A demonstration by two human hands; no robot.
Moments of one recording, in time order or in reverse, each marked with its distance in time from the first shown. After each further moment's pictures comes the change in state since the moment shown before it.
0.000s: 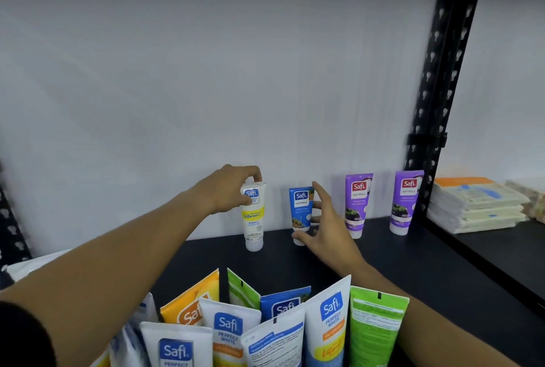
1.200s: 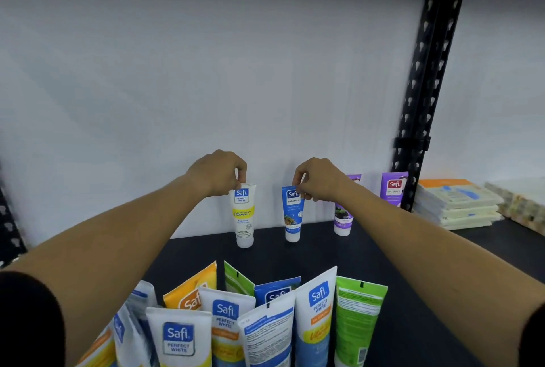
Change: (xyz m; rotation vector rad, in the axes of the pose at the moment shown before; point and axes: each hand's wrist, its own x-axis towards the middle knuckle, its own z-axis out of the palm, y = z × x) left_hand -0.001 0.016 -0.029 0.165 0.031 -0.105; right_hand 0.074 -0.080 -0.062 -0.469 -0.260 0.065
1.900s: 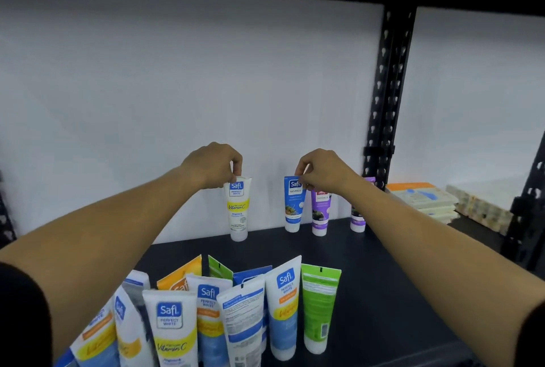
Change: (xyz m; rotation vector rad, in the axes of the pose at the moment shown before) left_hand -0.030 0.049 -0.048 0.023 0.046 0.024; right_hand -0.059 -0.002 -0.067 0.017 0.127 0.015
